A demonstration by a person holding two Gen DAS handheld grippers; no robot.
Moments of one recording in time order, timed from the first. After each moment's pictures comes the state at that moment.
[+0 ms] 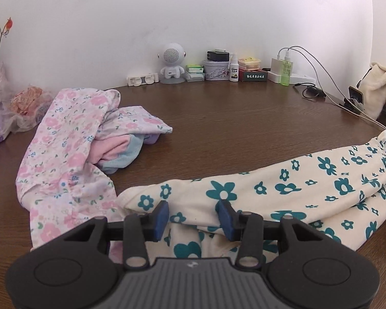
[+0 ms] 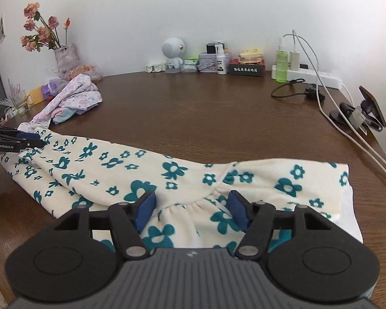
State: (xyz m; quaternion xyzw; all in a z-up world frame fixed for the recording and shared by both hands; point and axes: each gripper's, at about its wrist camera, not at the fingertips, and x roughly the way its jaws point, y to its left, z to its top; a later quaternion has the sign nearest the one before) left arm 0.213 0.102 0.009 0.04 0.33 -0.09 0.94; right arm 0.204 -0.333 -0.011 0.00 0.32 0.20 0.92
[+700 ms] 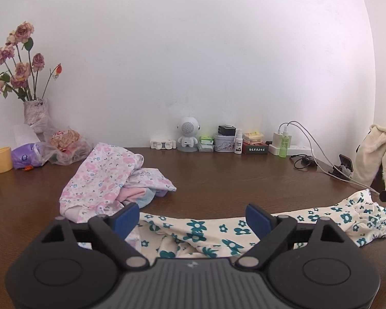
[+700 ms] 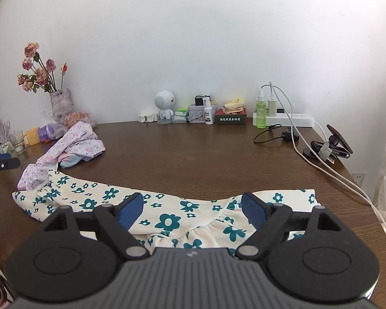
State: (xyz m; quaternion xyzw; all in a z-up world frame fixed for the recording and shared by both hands) left arm 0.093 0.066 0.065 -0.04 0.17 -0.03 0.98; right arm 0.131 -0.319 0.040 0.04 0.22 0.14 0.97
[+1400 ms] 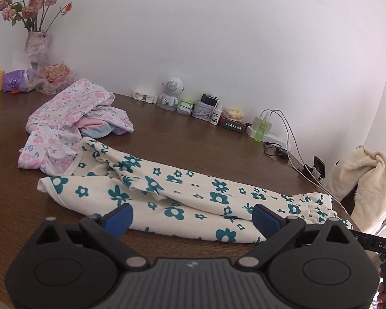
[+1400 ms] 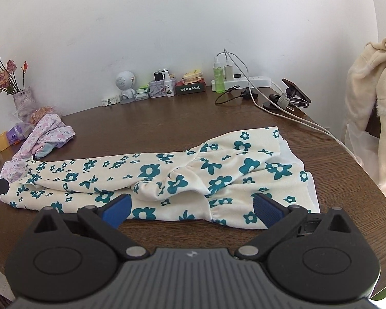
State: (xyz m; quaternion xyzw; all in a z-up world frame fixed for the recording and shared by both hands) left arm 0.074 0.002 0.039 -0.14 0.24 -0.04 0.96; right arm 0.089 -0.322 0.009 0.08 0.27 0.05 0.96
